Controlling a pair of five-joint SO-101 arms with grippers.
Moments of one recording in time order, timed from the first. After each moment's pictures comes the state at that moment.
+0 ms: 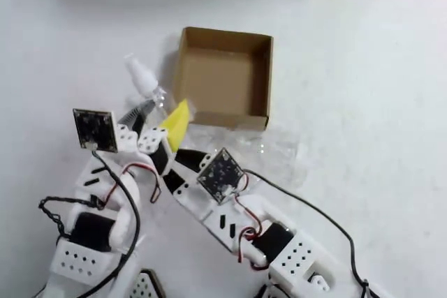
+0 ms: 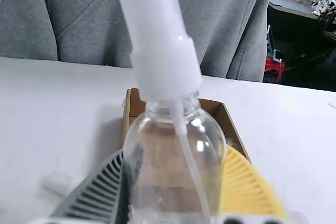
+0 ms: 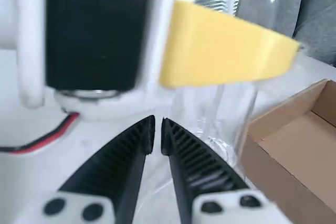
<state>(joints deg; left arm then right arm) 10.7 -80.3 76.0 28.5 16.5 -48.4 -63.3 86.2 -3.6 4.3</state>
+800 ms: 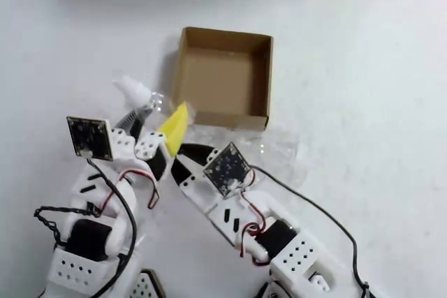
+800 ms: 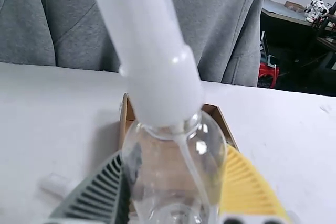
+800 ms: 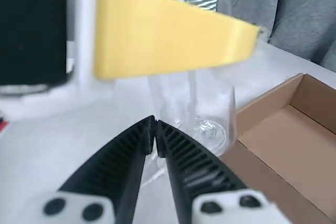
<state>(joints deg) 11.0 -85.2 76.1 32.6 16.7 -43.5 -63.4 86.2 -3.7 4.5</state>
